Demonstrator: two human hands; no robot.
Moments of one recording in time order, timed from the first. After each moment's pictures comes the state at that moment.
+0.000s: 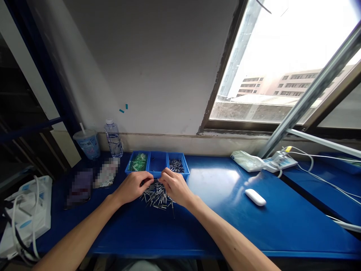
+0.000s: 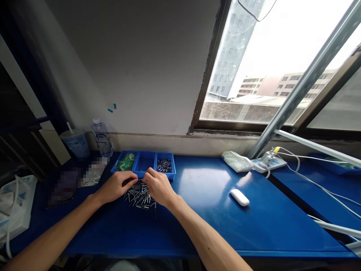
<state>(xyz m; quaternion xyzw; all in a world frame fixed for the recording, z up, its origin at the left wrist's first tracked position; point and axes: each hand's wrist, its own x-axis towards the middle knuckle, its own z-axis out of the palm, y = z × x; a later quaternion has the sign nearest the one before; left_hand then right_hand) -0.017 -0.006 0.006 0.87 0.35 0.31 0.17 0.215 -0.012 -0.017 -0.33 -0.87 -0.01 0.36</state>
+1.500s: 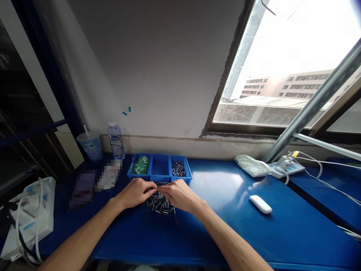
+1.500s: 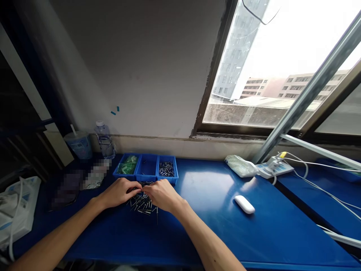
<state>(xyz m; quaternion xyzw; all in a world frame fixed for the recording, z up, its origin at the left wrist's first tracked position) -0.016 -0.006 0.007 0.89 0.39 0.18 0.18 0.222 -0.021 0.008 -0.37 -0.92 0.03 0.12</state>
